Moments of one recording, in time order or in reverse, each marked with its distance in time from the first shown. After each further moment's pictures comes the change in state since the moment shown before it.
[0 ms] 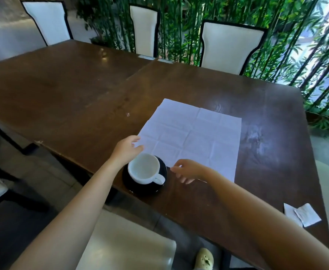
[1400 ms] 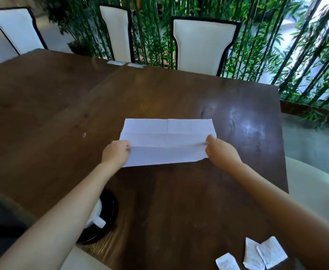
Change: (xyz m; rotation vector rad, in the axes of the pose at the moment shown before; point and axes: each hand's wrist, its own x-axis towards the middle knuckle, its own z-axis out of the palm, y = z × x) left_hand 0.105 0.119 0.111 0.588 0.056 0.134; right_hand 0.003 0.136 -0.231 -0.753 0.659 -0.099
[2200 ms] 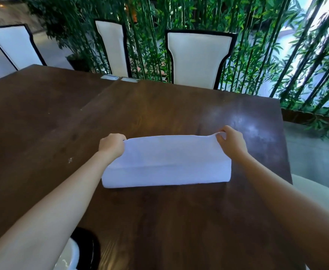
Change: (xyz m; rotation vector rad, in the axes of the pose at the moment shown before) left_hand 0.132 0.033 -0.016 0.145 -0.011 -0.063; right_hand 0.112 0.080 -0.018 0.592 0.271 0.336
